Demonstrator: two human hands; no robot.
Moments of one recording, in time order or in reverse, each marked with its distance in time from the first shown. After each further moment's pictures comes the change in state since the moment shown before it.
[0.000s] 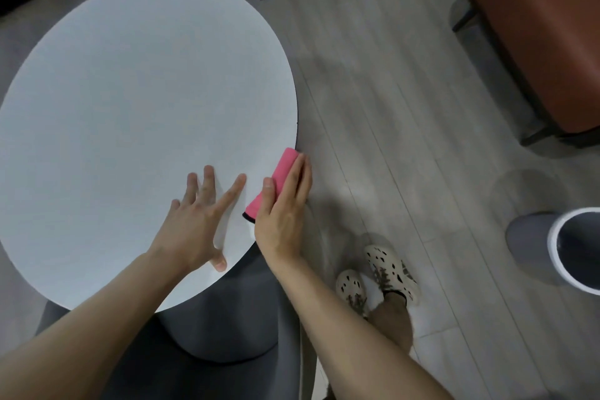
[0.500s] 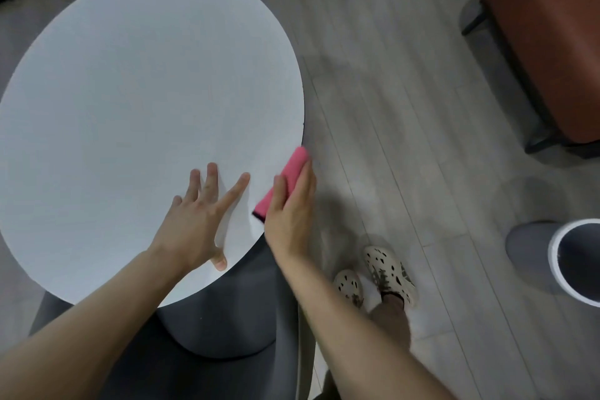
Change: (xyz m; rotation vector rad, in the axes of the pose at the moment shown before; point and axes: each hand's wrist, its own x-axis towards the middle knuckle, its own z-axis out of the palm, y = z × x) left_hand 0.001 -0.003 0.004 0.045 0.026 0.011; right_hand 0.011 0.001 -0.008 0.058 -0.013 0.075
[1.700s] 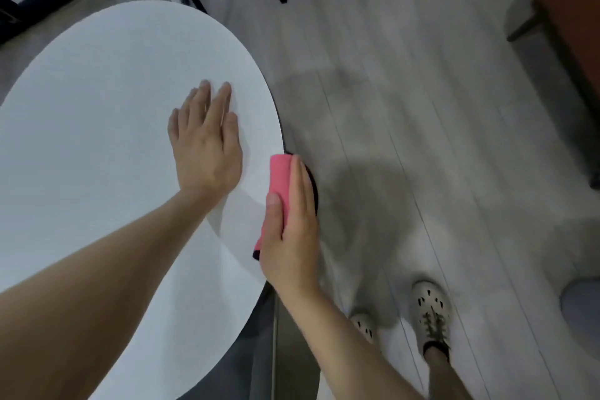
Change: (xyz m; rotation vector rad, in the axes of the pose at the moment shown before) left_hand 0.238 0.004 -0.067 -0.331 0.754 -0.288; right_hand 0.116 -0.034 -0.020 0.150 -0.226 -0.088
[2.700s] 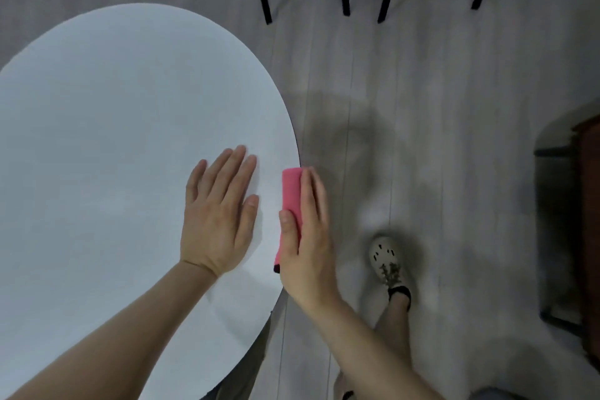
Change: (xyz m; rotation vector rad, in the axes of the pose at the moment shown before) left_hand -0.003 0.002 -0.002 -0.038 0.013 -0.008; right_hand 0.144 -0.036 -0.018 -0.288 -0.391 -0.167
